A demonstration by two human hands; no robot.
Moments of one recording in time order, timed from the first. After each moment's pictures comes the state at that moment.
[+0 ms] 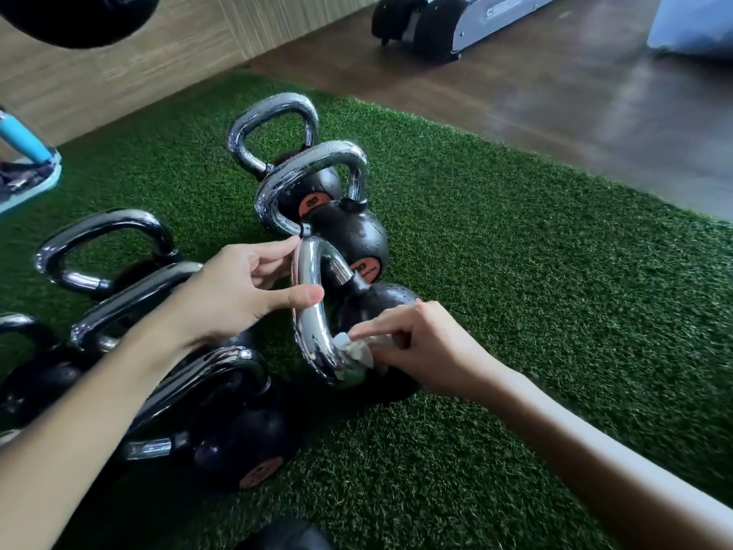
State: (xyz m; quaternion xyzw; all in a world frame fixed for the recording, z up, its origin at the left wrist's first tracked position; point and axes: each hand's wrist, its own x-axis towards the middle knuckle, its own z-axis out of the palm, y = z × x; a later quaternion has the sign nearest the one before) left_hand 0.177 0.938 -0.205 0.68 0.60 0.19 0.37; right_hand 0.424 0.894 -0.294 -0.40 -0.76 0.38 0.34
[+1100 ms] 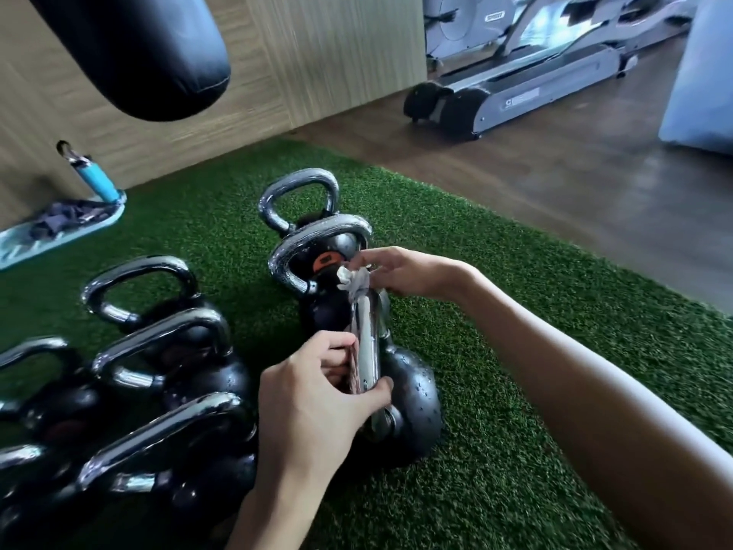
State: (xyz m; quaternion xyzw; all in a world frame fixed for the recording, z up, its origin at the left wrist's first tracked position) left_hand 0.310 0.854 -0.223 0.60 0.70 0.38 0.11; right_hand 0.454 1.058 -0.234 -0.31 -0.80 0.48 0.20
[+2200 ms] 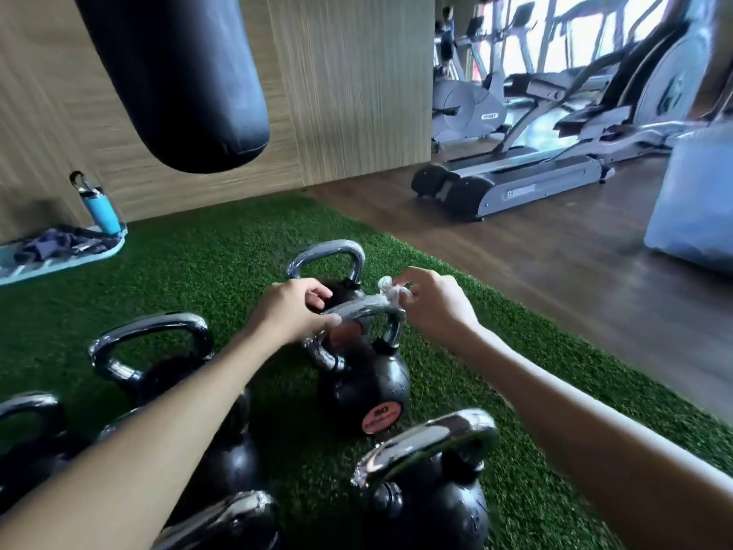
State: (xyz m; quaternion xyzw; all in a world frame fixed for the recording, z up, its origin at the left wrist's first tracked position) left_hand 0.166 1.070 -0.163 0.68 0.71 0.20 0.08; right_hand 0.406 1.088 -0.178 -0.55 -0.74 0.17 0.34
